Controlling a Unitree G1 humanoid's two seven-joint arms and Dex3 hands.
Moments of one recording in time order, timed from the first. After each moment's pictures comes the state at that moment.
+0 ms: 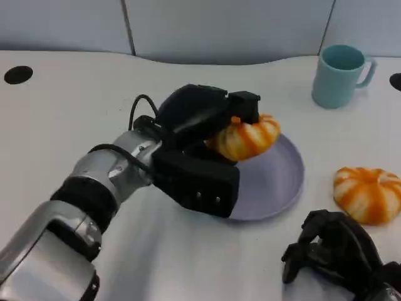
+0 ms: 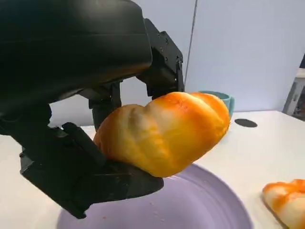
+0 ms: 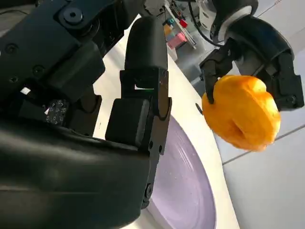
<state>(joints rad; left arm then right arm) -0.96 0.09 -0.57 1.08 0.70 -0.59 0.24 -0.16 0.04 -0.15 0.58 0.42 0.01 0.75</state>
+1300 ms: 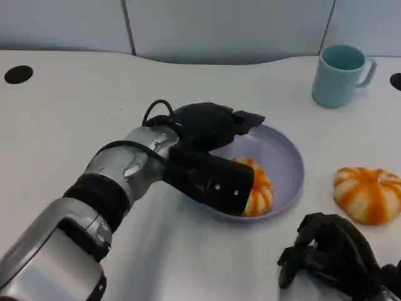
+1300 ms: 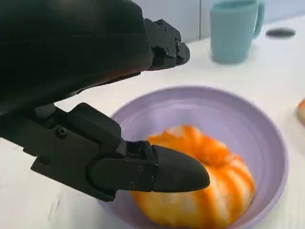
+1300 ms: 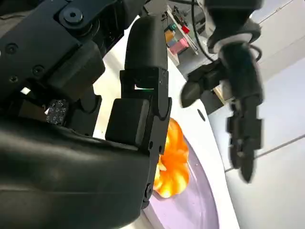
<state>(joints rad) -0.97 0.08 -0.59 1.01 0.70 -0.39 -0.08 -0.15 0.04 -0.13 0.56 0.42 0.00 0.76</state>
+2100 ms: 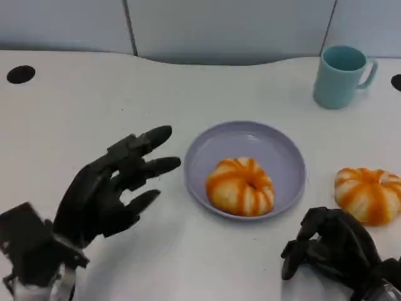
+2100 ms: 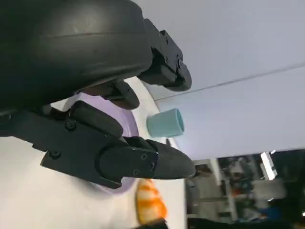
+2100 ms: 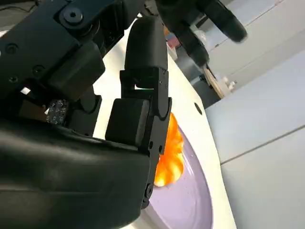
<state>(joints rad) -0.16 0.13 -0.05 0.40 -0.40 -0.51 -0.52 -0.19 0.03 -0.15 0.64 0.41 -0.03 0.76</state>
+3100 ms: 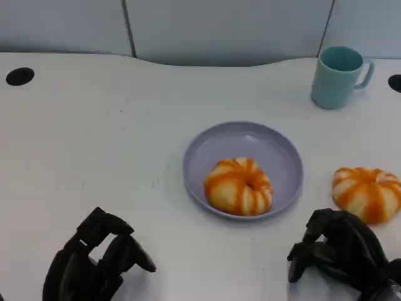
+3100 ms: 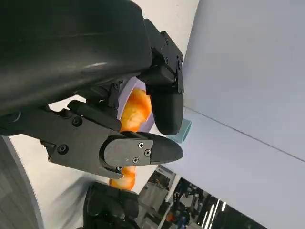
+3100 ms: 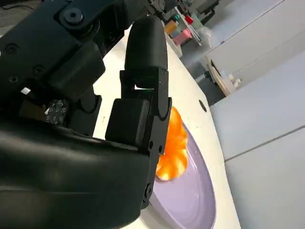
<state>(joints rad) 0.20 -0.05 0.10 0.11 -0.57 -0.12 -0.52 -0.18 0.00 -0.15 0.62 0.41 0.00 0.76</state>
